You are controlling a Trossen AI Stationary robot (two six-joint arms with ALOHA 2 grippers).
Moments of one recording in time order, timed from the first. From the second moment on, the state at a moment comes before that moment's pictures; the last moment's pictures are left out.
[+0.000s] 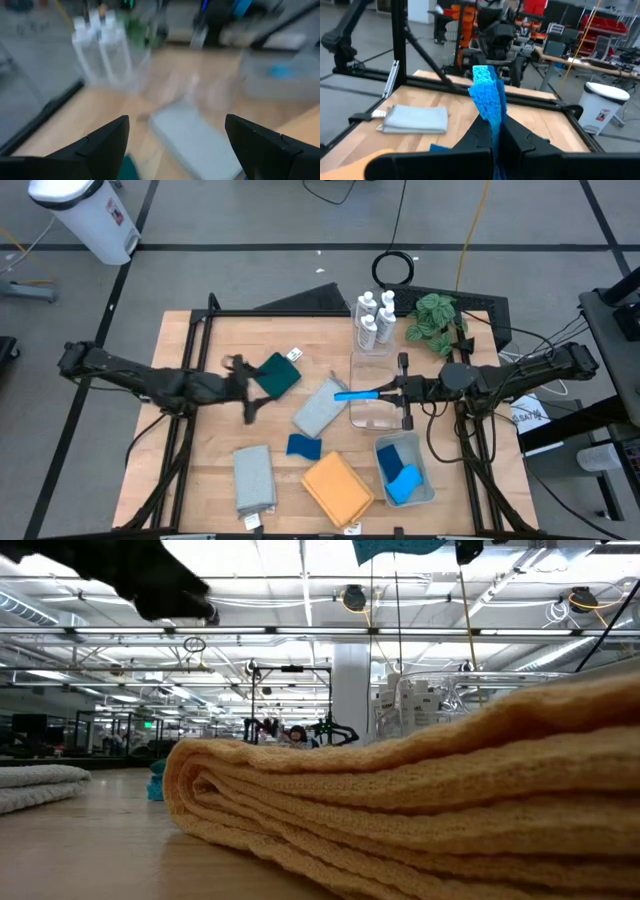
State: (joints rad) left arm -0.22 0.83 0.51 -0.01 -0.46 -0.13; right arm 0.21 0.91 0.66 0.19 0.18 -0.14
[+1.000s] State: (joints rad) left arm -0.22 0.49 0.26 0.13 -0.45 -0.18; right arm 0.19 0.64 0.44 0.39 0.57 -0.27
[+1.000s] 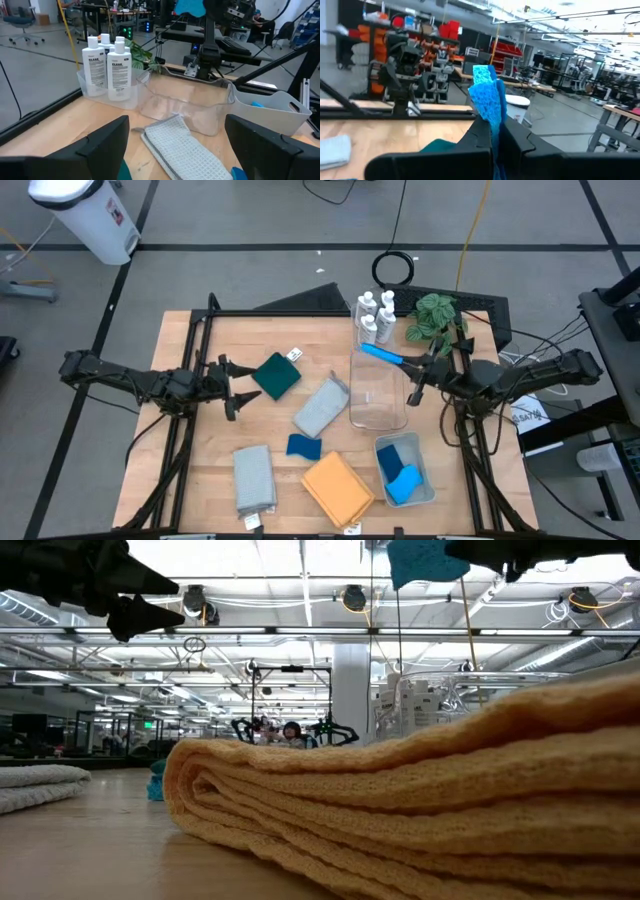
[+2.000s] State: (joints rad) left arm -0.22 0.50 0.26 0.12 -0.45 -0.24; right arm 0.81 1.08 0.88 0.11 1.46 -0.56
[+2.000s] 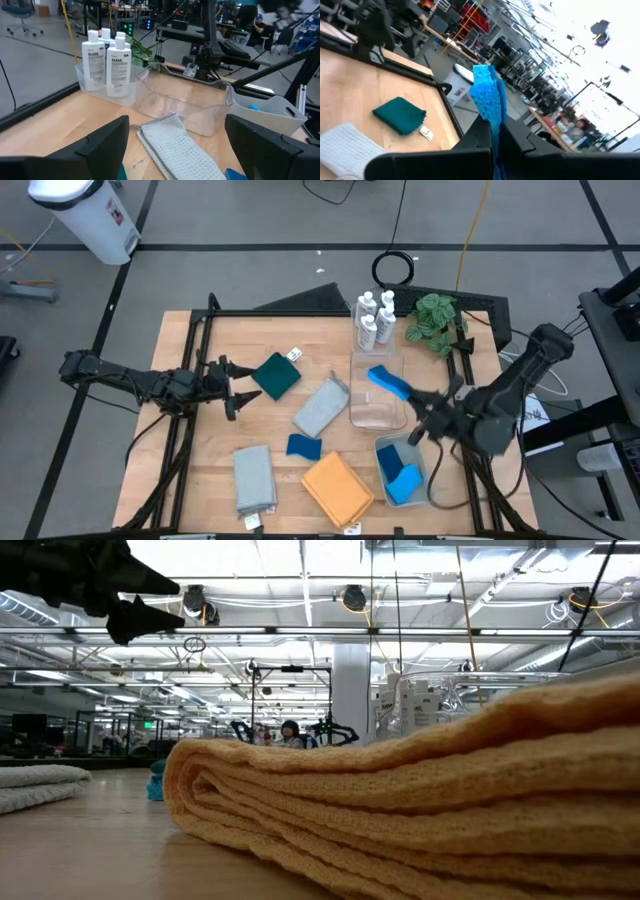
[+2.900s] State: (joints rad) left arm -0.22 0.55 0.26 0.13 -0.64 -0.24; right arm 0.77 1.13 1.12 -0.80 0.38 0.45
